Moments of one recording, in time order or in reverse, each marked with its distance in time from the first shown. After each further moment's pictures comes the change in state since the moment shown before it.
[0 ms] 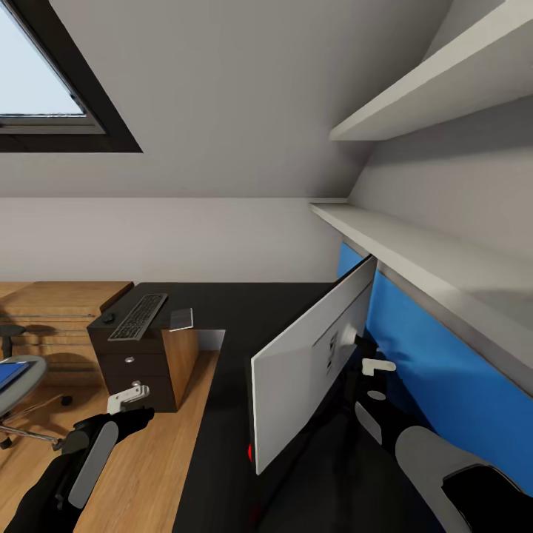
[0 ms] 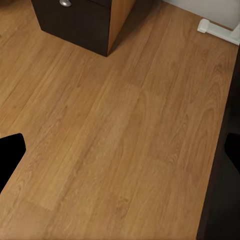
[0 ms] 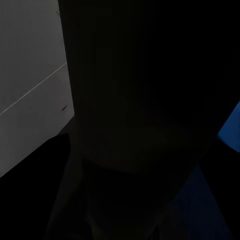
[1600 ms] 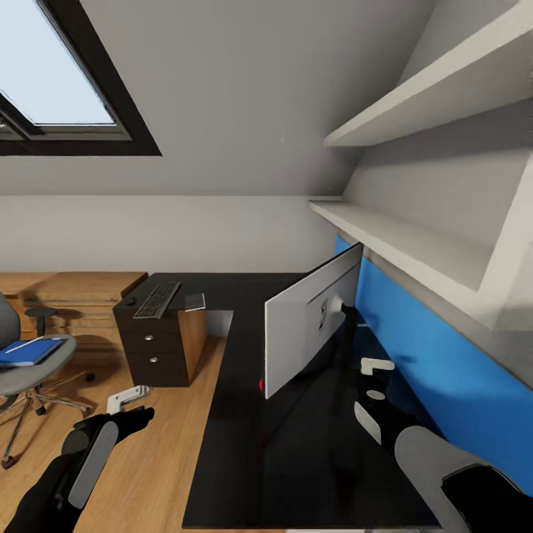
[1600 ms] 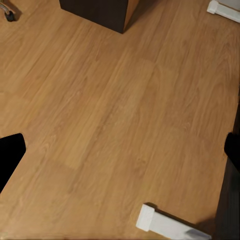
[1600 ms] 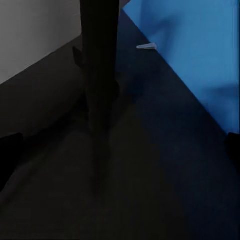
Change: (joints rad) left arm 0.000 0.000 0.001 0.000 0.001 0.000 0.000; right arm -0.001 0.003 0.002 -0.002 0.009 -0.001 0.002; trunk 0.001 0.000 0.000
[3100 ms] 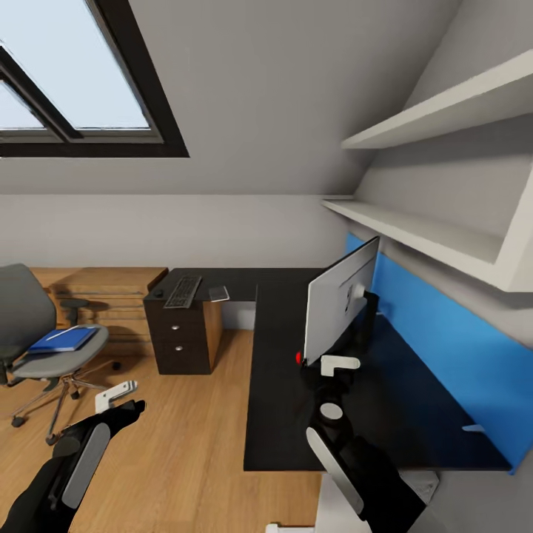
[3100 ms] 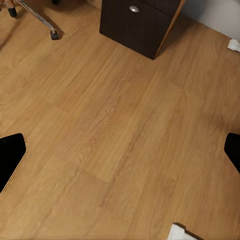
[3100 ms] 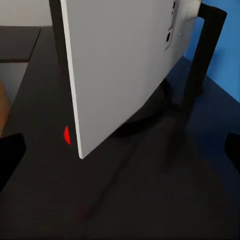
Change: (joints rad) left arm 0.001 0.000 0.060 0.021 -0.009 -0.130 -0.021; right arm 0.374 0.052 0.235 -1.014 -0.006 0.450 -0.454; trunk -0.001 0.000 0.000
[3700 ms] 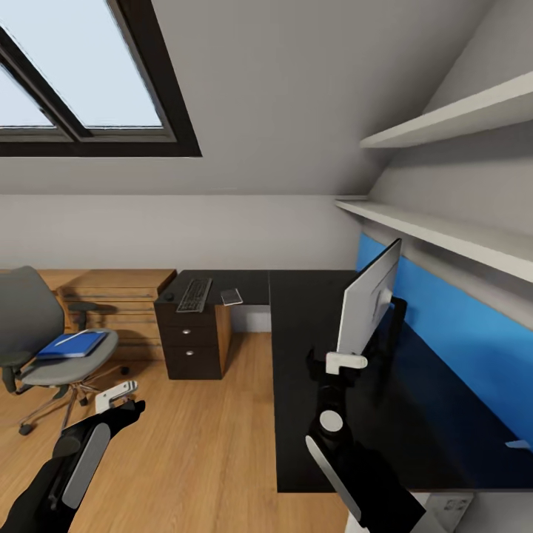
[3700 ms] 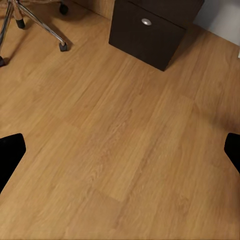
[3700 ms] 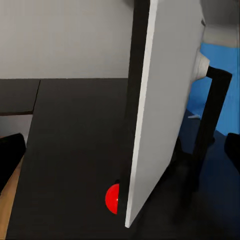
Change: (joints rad) left arm 0.000 0.000 -0.001 0.001 0.000 0.000 0.000; right arm 0.014 0.002 0.002 0.023 0.162 -0.185 -0.053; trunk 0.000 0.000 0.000
